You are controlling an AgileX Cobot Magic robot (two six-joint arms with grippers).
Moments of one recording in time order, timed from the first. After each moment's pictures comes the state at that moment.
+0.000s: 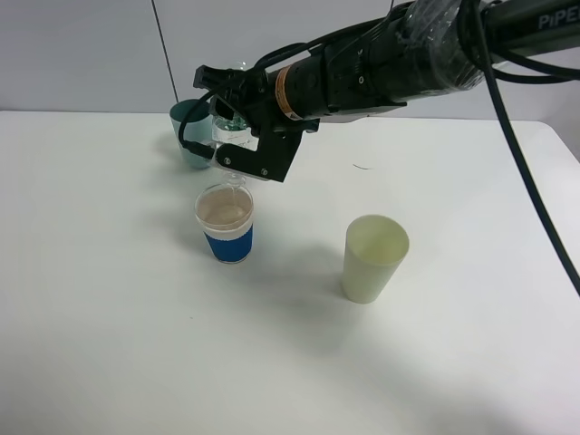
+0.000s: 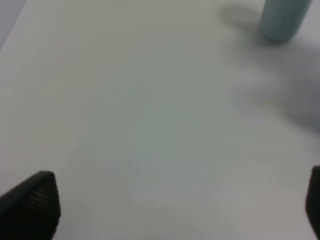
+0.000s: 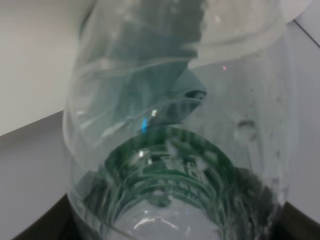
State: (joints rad) left arm 0.04 0.00 -0.50 0.02 1.06 -0.03; right arm 0.70 1.98 -1.34 -1.24 -0.09 -1.28
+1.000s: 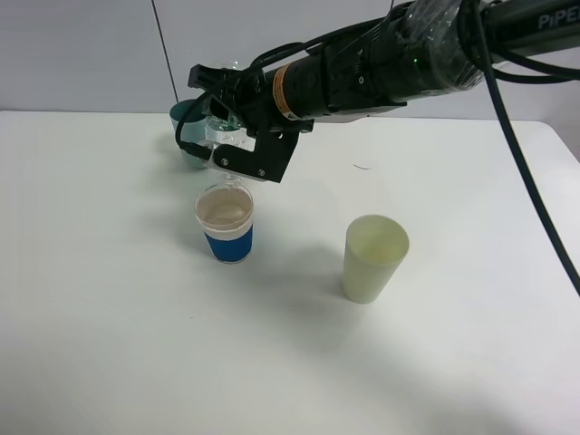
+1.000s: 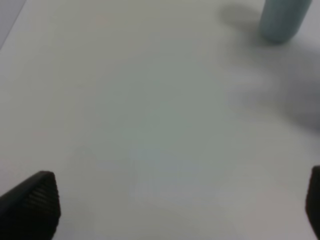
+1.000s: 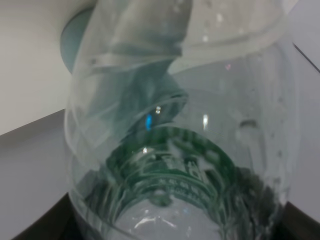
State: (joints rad) left arm 0.04 0.00 -0.50 0.02 1.06 -0.03; right arm 0.70 1.98 -1.34 -1.24 -0.13 -1.28
